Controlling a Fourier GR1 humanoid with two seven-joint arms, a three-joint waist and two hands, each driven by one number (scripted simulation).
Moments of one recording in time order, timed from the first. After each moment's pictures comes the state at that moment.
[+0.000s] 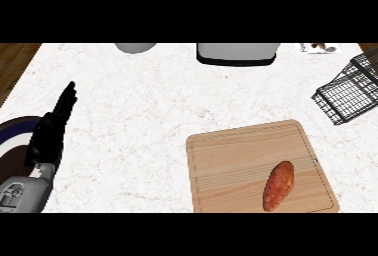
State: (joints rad) left arm -0.18 0.41 -0.09 -1.41 -0.01 0.20 0.04; right arm -0.47 -0.90 -0.26 -1.47 0.44 0.26 -0.17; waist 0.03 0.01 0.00
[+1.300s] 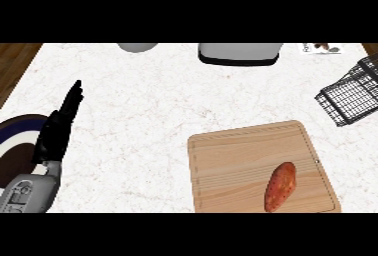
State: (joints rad) left arm -0.20 0.35 -0.07 -1.41 -0.06 0.18 0.05; right arm -0.92 -0.88 -0.16 -0.40 0.70 0.24 -0.64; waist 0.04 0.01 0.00
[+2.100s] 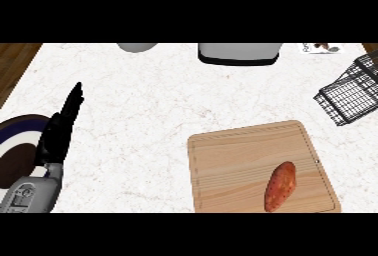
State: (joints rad) left arm -0.18 0.33 -0.06 -1.42 -0.09 0.17 0.04; right arm -1.04 -1.02 -0.38 -0.21 0.53 0.35 -0.64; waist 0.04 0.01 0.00
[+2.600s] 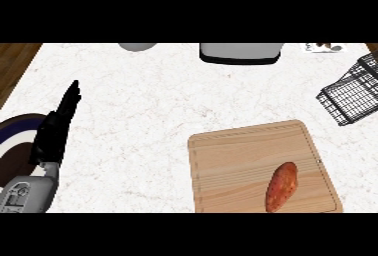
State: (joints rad) left arm -0.19 0.34 -0.04 -1.43 -0.07 0.15 0.04; right arm -0.97 -1.22 -0.43 -0.11 0.49 0.52 -0.59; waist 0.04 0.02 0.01
